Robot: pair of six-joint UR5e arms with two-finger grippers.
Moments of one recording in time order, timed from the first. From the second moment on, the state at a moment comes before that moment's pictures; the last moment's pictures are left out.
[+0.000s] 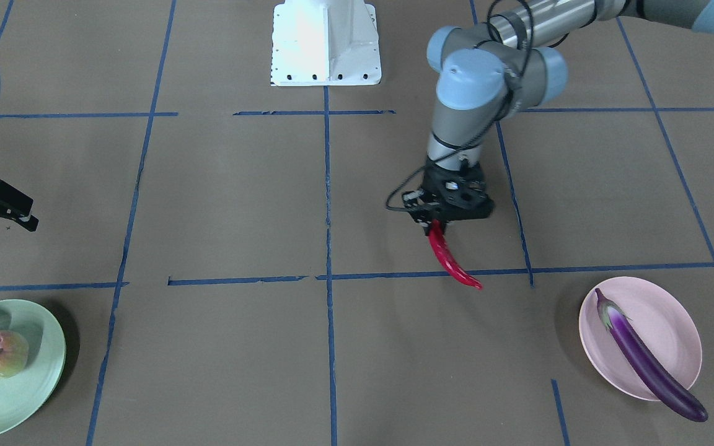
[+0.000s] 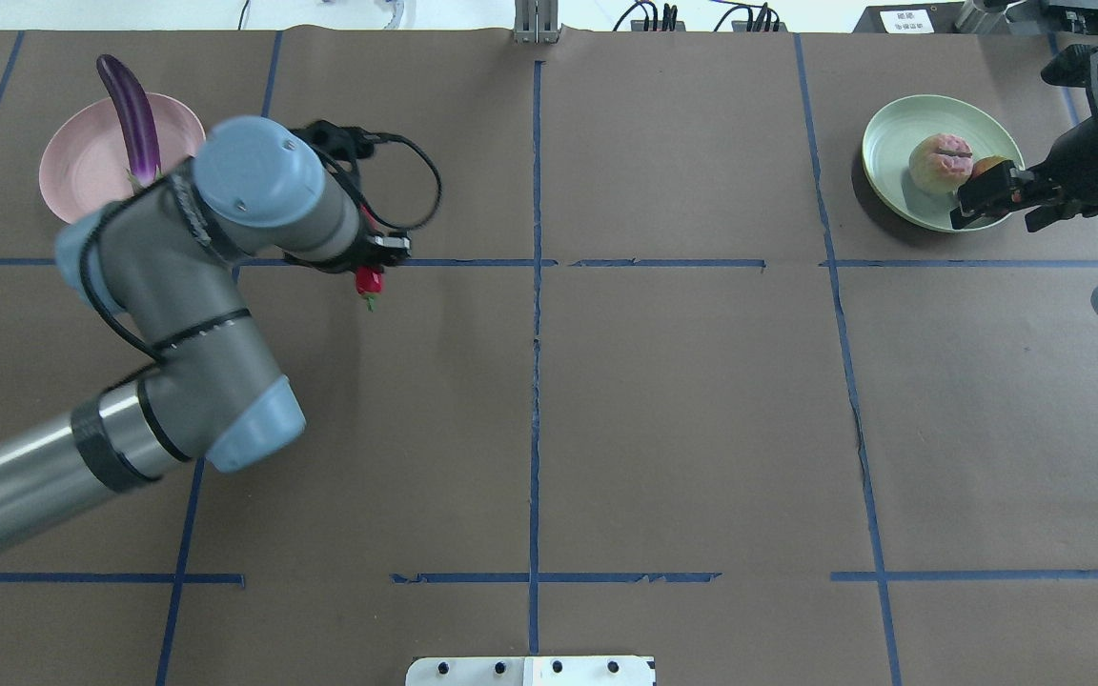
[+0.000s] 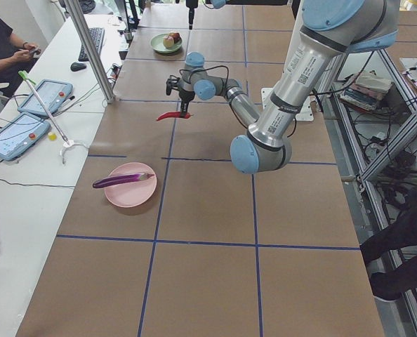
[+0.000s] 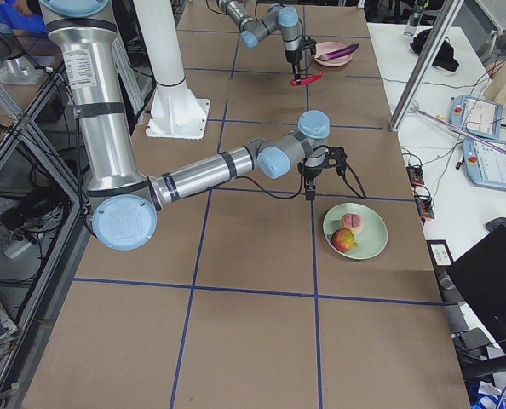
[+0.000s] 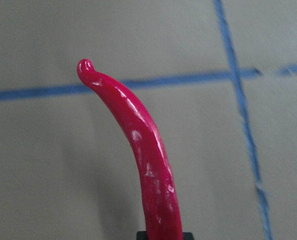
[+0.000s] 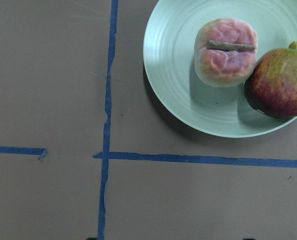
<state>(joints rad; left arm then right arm) -0.76 -2.14 -1.62 -1.72 -1.81 -1.16 1.15 -1.40 1.75 -1.34 2.29 0.67</state>
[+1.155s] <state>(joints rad) -1.12 -2.09 -1.20 -1.89 -1.95 -0.82 1.15 -1.41 1.79 -1.34 2.29 0.70</state>
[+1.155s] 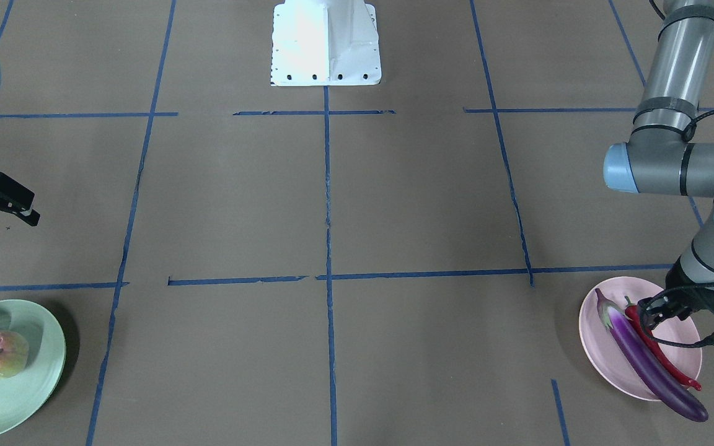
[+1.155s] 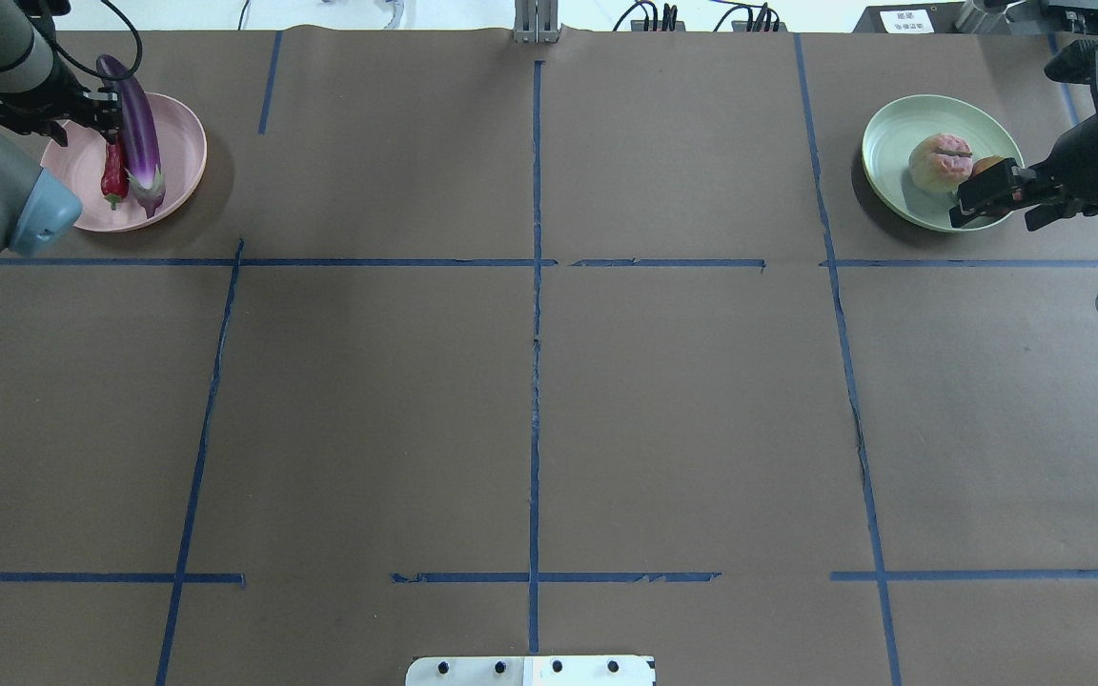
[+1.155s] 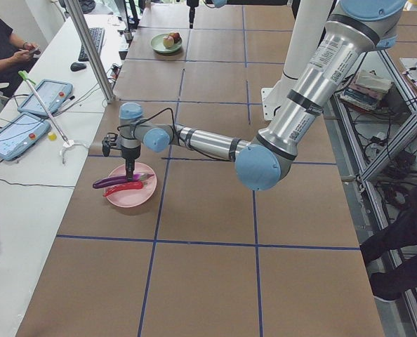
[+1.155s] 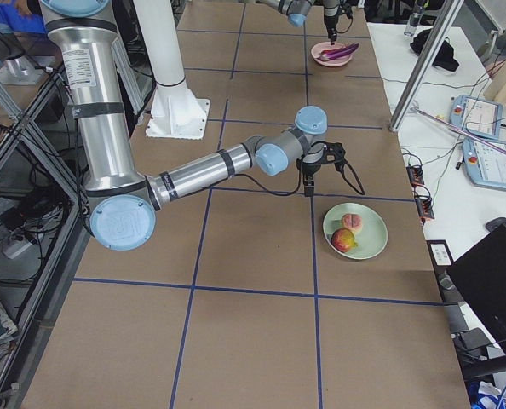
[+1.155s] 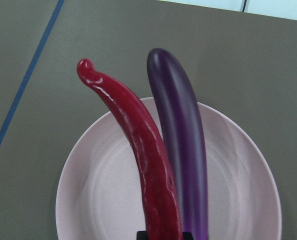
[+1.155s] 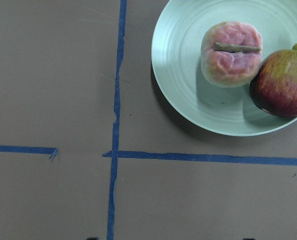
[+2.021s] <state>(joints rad) -1.34 -1.93 -1.36 -1.86 -2.25 -0.35 1.20 -1.49 1.78 -1.37 2.30 0.61</state>
